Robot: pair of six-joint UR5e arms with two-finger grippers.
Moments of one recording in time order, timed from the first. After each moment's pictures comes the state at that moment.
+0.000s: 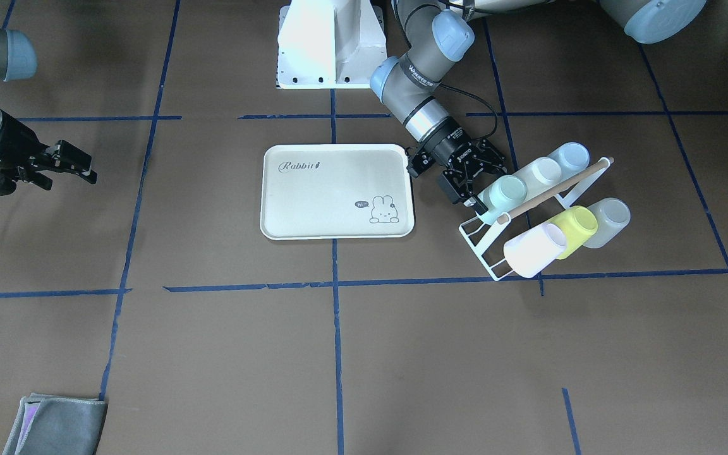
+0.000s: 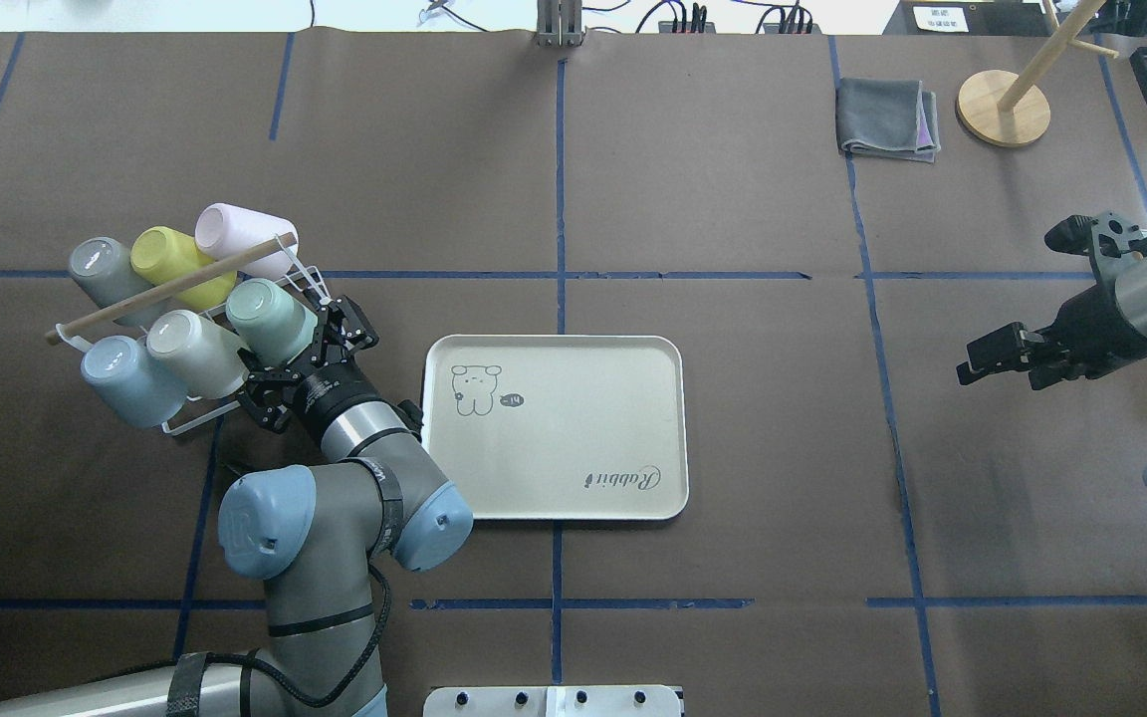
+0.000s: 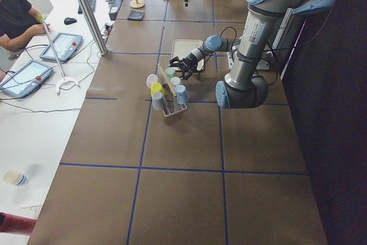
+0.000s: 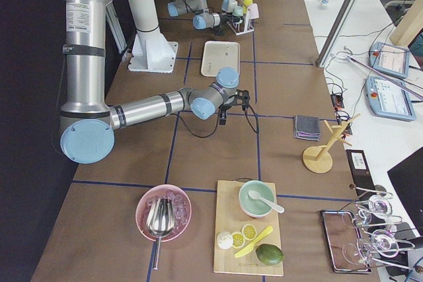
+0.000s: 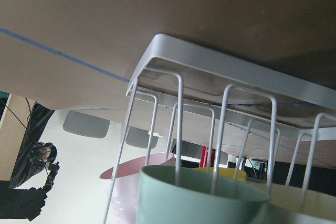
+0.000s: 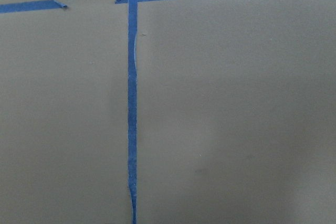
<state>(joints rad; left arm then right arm) -0.28 -2.16 -1.65 -0.78 -0.67 0.45 0.94 -1.62 1.82 -1.07 2.33 0.91</state>
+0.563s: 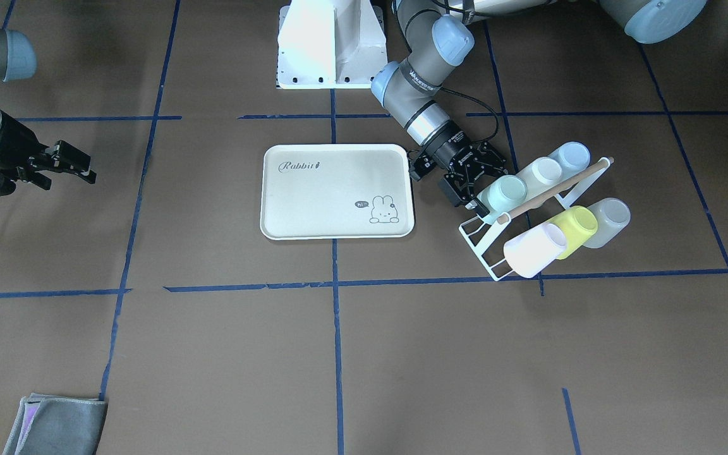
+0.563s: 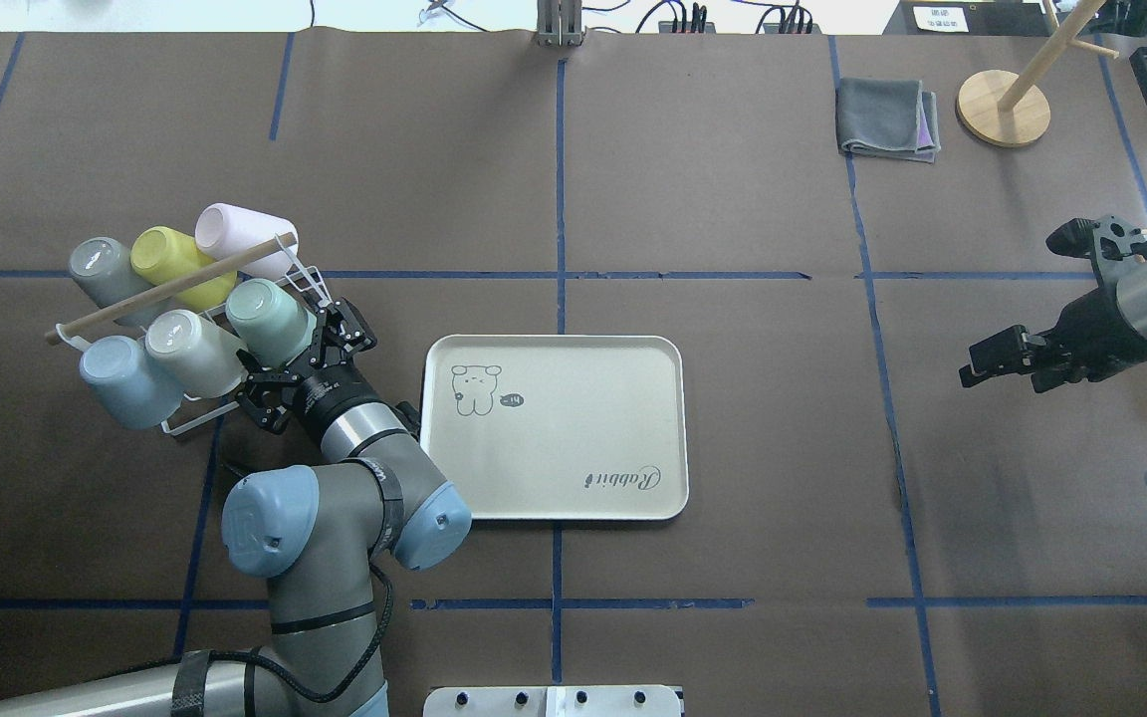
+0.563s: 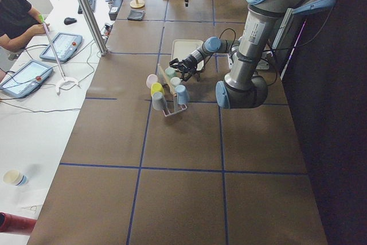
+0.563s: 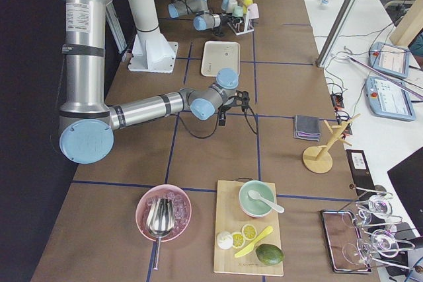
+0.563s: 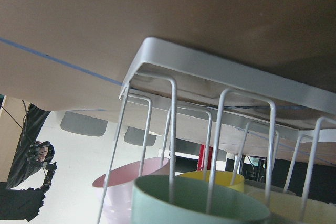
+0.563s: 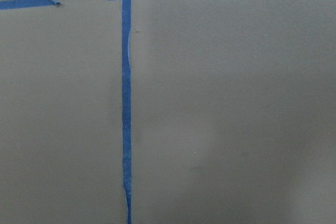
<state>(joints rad) -0.28 -2.16 -1.63 -0.78 -0.67 0.46 0.94 -1.63 1.82 -1.07 2.33 0.91</state>
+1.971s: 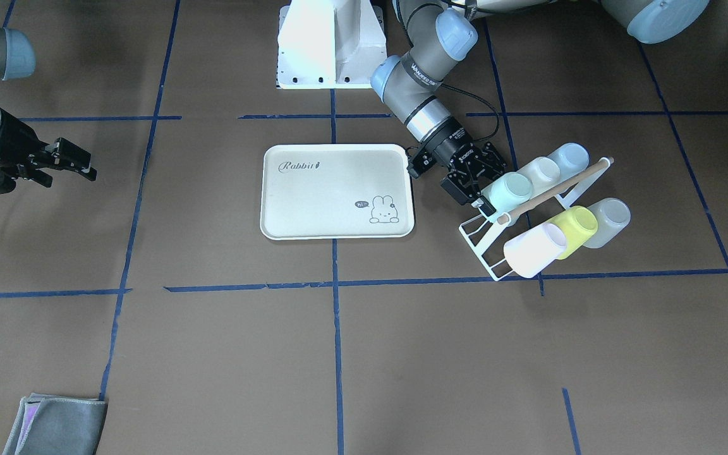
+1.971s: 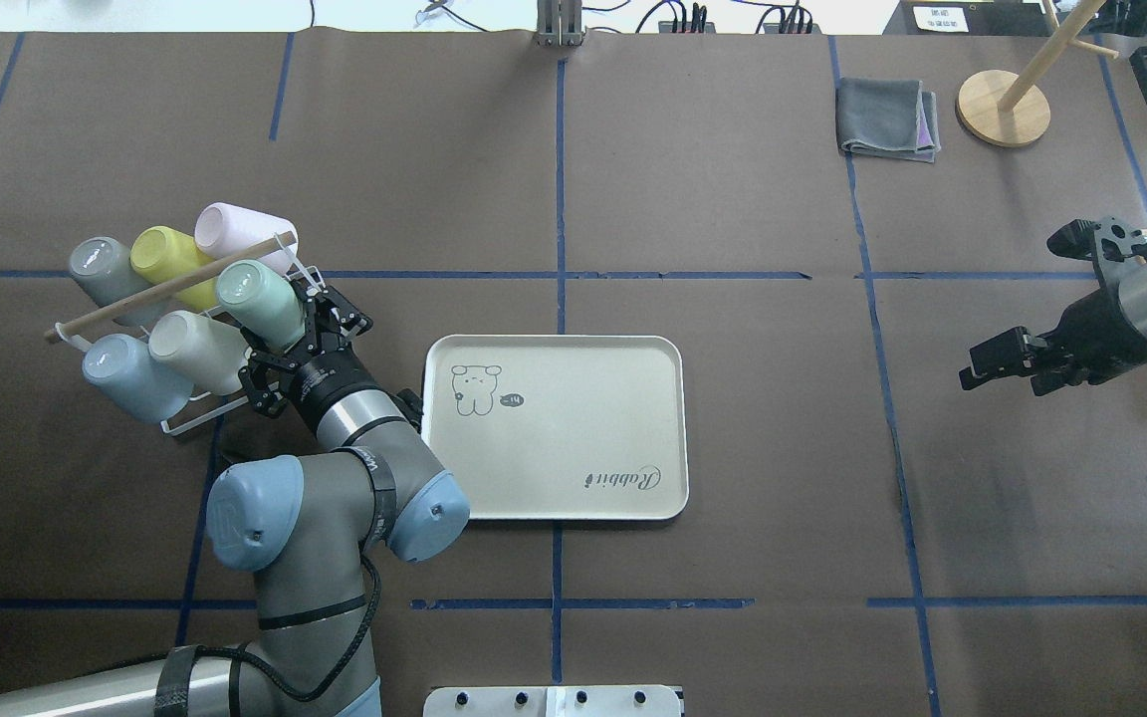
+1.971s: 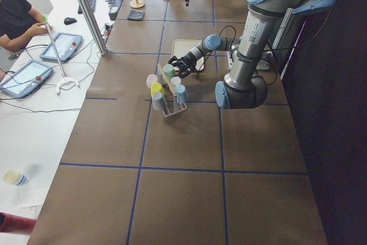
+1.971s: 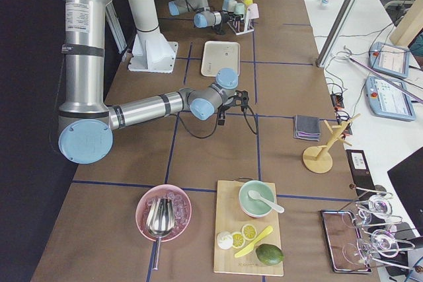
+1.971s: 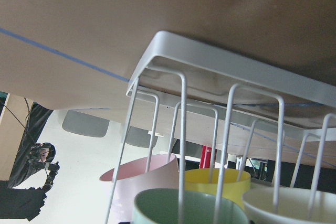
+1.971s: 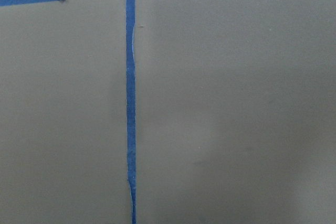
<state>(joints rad) -0.29 -2.15 -1.71 -0.79 -0.66 0.47 0.94 -1.63 1.82 -1.07 2.34 0.91</state>
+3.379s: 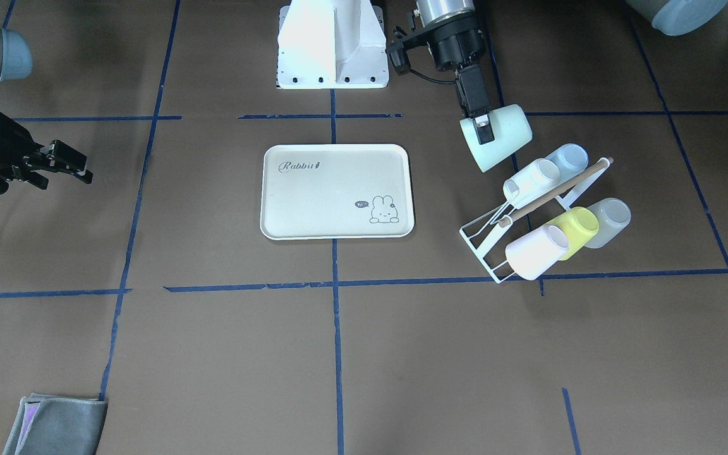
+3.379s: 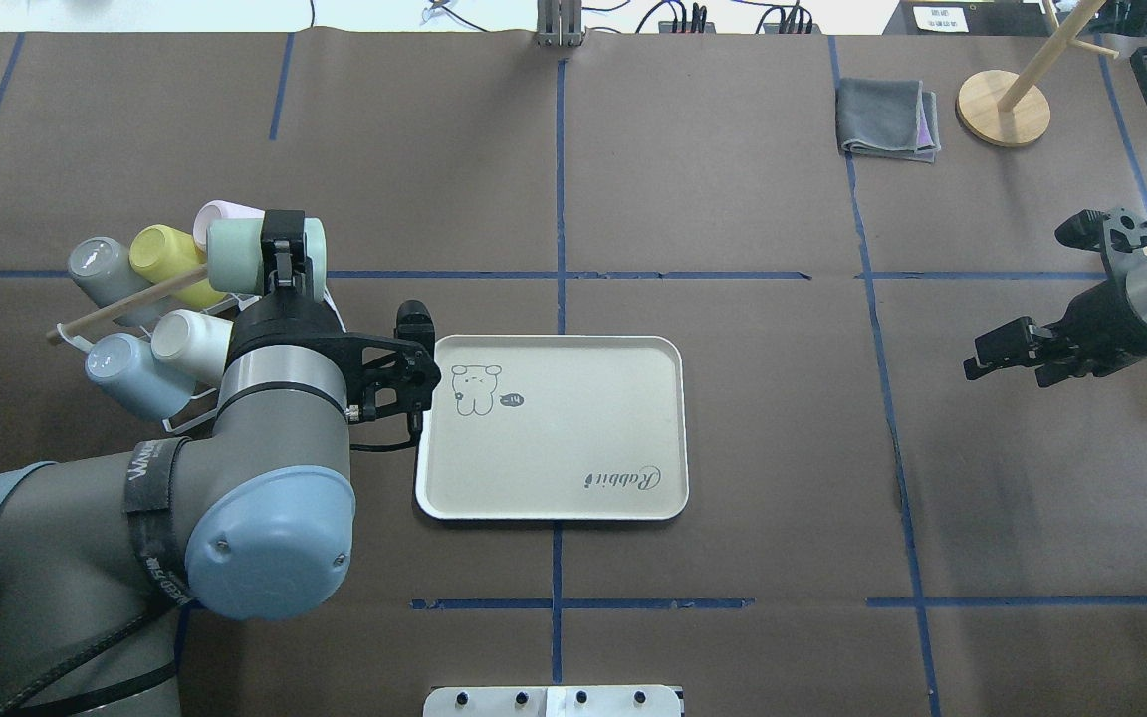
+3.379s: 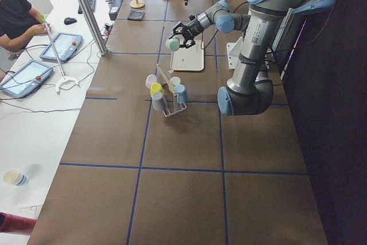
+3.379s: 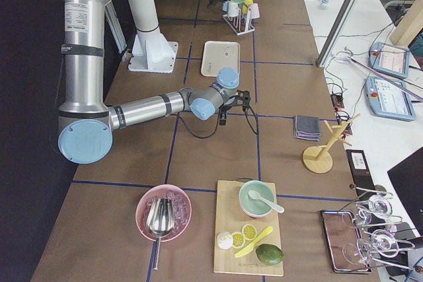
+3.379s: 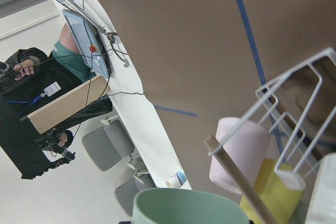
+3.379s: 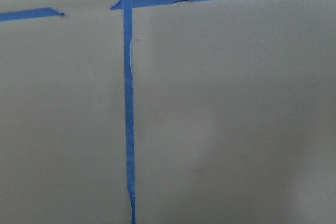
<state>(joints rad) -0.30 -2.06 -2.19 -1.15 -0.75 0.05 0.96 -1.62 1.82 -1.07 2.34 0.92</state>
